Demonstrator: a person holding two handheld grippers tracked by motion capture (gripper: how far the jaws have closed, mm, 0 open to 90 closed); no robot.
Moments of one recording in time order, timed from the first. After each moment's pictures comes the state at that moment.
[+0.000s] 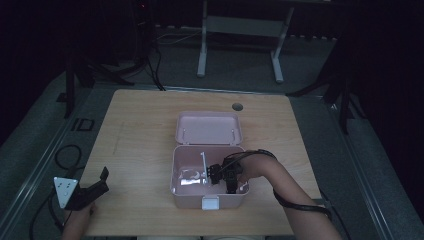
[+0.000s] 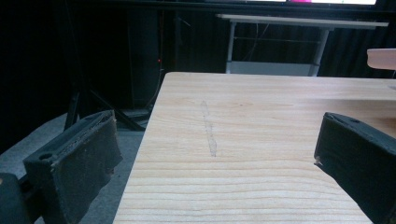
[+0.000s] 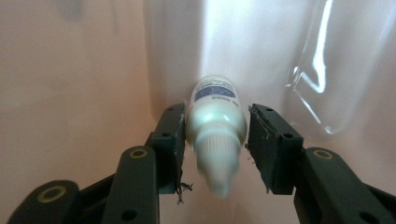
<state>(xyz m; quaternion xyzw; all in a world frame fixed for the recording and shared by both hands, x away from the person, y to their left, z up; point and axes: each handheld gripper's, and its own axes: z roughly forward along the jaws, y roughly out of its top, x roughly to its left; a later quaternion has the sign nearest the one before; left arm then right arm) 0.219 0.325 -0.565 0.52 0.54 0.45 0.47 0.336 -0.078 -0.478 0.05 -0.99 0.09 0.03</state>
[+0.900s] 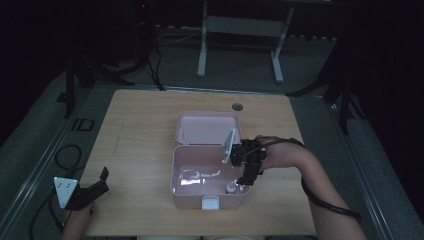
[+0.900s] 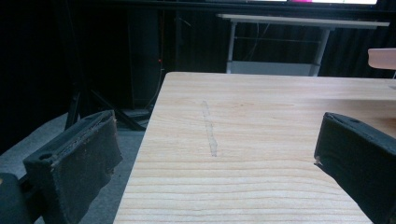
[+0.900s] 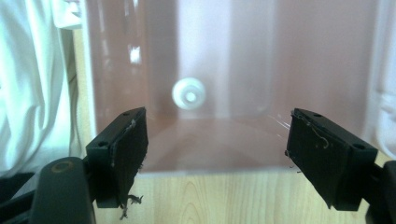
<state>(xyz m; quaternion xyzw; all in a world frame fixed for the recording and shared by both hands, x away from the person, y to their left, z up) 0.219 0.324 -0.565 0.52 0.54 0.46 0.47 0.334 -0.128 -0.388 0.03 -1.00 -0.07 -0.03</state>
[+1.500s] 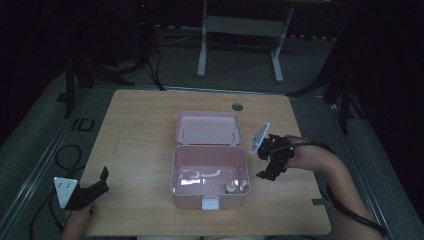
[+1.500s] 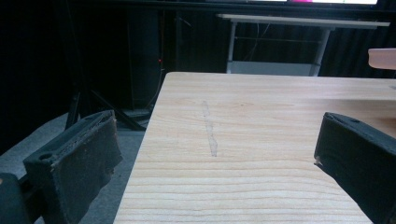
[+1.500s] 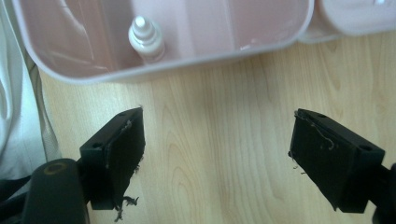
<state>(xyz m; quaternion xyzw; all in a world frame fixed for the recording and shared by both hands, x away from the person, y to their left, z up) 0.219 0.324 -0.565 0.52 0.54 0.46 0.47 0.345 -0.198 -0.385 -0.06 -0.99 -0.10 -0.07</state>
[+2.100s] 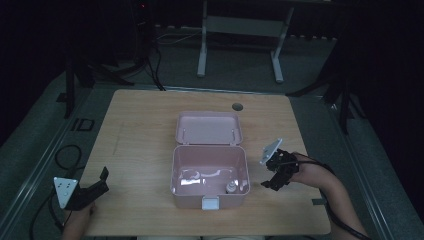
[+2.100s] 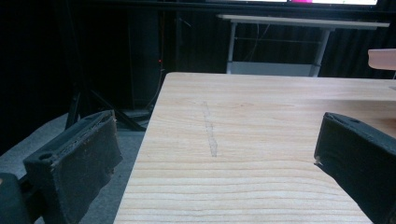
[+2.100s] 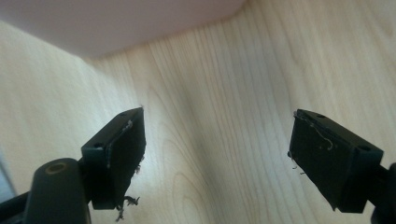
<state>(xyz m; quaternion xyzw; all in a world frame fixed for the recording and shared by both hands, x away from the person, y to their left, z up) 0.219 0.325 -0.565 0.52 0.54 0.46 0.47 0.347 -0.243 -0.459 -0.13 -0.98 -0.14 -0.07</state>
